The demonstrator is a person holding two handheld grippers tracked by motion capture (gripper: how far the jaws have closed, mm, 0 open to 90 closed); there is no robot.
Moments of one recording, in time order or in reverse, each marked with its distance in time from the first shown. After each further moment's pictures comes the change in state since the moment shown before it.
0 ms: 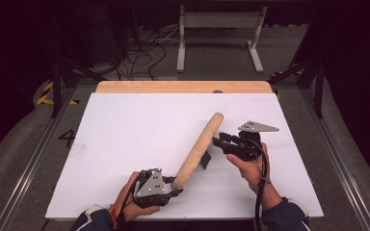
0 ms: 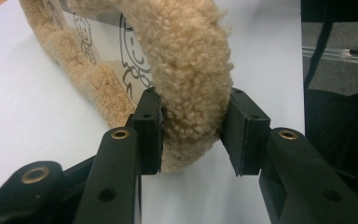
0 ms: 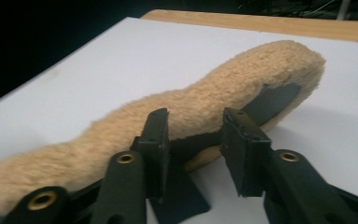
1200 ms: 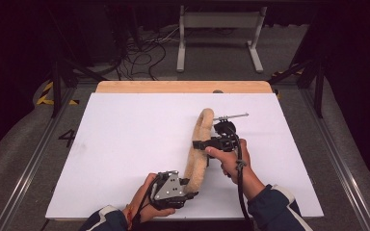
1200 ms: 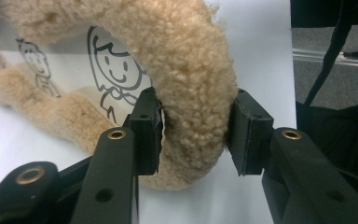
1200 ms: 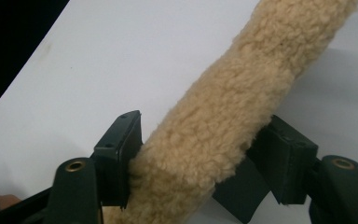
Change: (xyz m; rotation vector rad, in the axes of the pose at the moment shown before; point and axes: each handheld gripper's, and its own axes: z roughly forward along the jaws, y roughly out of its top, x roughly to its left) left arm -0.014 0.019 0.034 -0.021 -0.023 0.015; right arm 0.022 0.024 0.055 0.310 0.004 0.207
